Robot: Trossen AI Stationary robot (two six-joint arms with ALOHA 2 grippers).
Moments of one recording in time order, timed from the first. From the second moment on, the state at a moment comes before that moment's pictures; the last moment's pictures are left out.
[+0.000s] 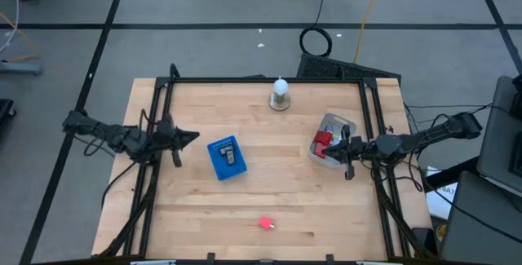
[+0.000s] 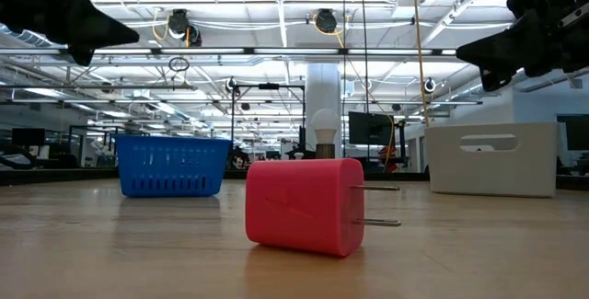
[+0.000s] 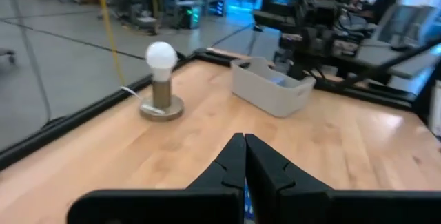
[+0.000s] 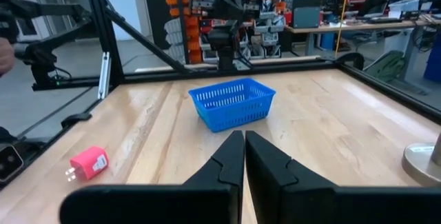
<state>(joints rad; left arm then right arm) -0.37 0.22 0.26 -0.20 -0.65 -0.24 0.28 0.36 0.01 0.31 0.28 0.10</state>
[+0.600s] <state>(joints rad) -0.37 0.01 0.06 -0.03 -0.49 -0.05 0.28 0.46 0.01 0.31 0.28 0.12</state>
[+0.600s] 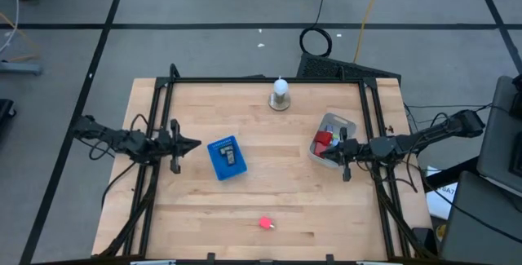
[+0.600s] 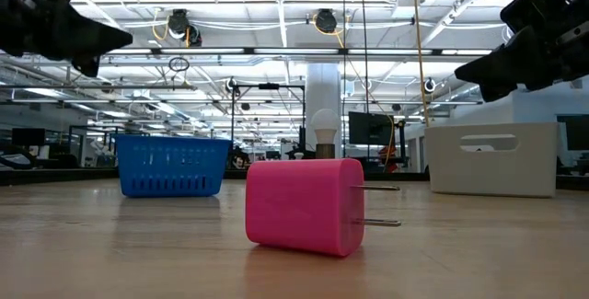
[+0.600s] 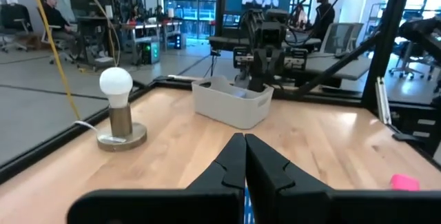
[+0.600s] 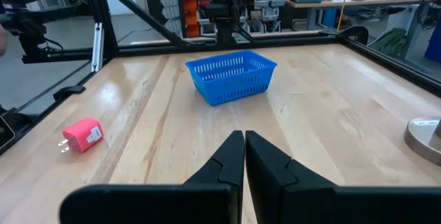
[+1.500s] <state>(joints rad) -0.37 0.01 0.06 -0.08 -0.50 -0.05 0.28 0.46 0.01 0.30 0.28 0.12</state>
